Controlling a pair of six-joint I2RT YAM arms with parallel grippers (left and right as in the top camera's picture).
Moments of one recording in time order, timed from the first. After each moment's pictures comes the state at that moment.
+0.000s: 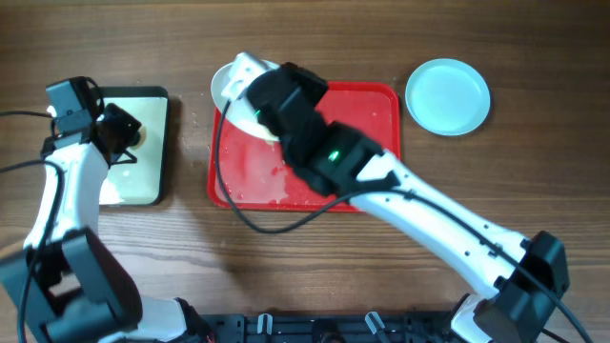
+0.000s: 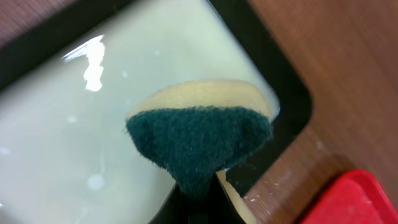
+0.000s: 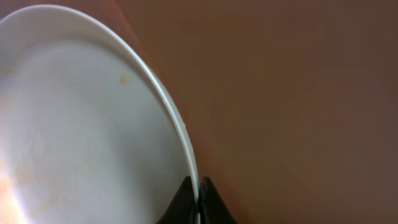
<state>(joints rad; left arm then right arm) 0.35 1.65 1.09 -0.46 0.03 -0.57 0.90 1.72 1.55 -0.33 0.70 -0.67</state>
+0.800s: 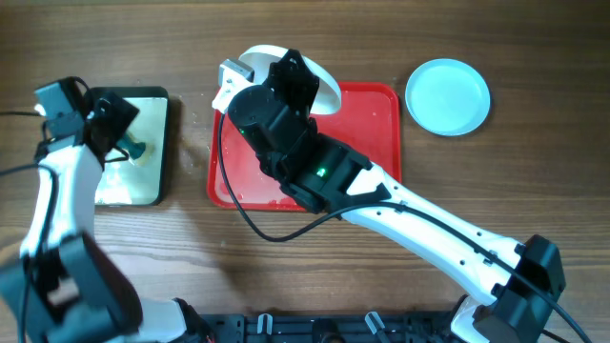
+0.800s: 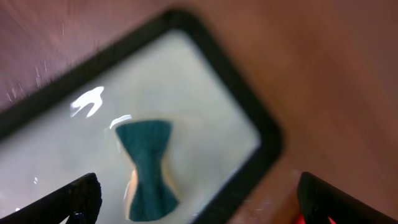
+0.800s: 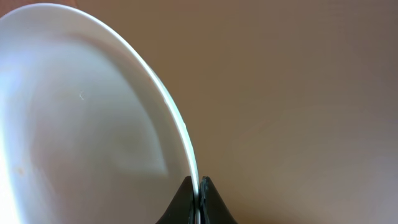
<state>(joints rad) 0.39 1.61 1.09 -0.38 0.04 -0.57 0.95 1.72 1.55 -0.20 0.98 -1.04</state>
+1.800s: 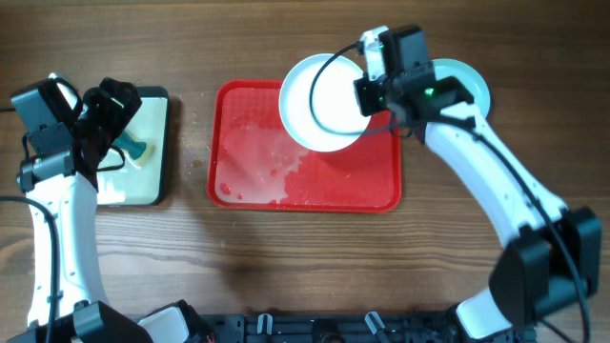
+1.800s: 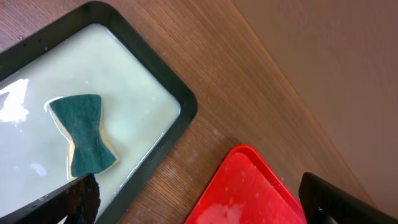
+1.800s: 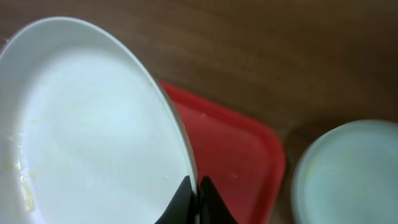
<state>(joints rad) 0.39 1.39 1.09 -0.47 0.26 -0.58 0.39 1.70 1.39 -0.53 0.07 -0.07</state>
